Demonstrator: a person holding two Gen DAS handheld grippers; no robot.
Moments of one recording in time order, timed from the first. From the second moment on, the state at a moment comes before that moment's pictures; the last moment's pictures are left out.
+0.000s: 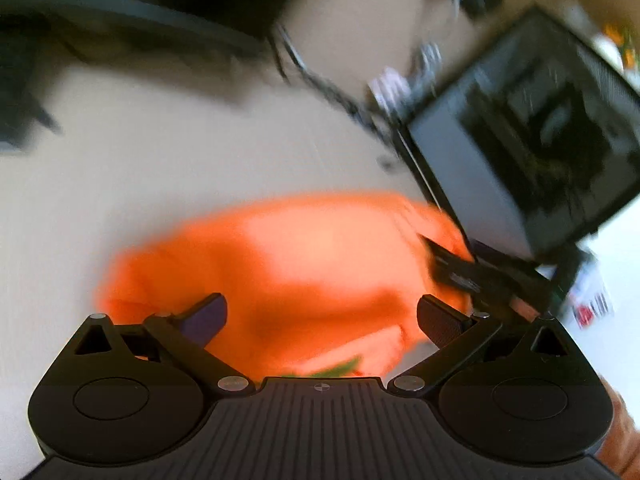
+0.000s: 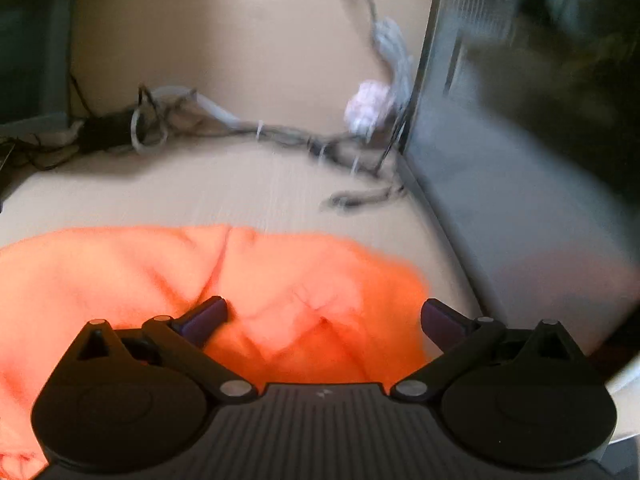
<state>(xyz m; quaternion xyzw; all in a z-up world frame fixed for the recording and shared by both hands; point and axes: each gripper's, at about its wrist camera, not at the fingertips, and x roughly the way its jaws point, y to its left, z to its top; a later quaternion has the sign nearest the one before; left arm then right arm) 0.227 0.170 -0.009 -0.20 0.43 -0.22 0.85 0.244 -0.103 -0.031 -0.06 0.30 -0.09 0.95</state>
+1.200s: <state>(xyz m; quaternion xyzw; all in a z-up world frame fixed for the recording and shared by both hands) 0.242 0.152 -0.022 -0.36 0.47 -0.26 0.76 0.190 0.003 -0.035 -0.02 0.31 0.23 0.92</state>
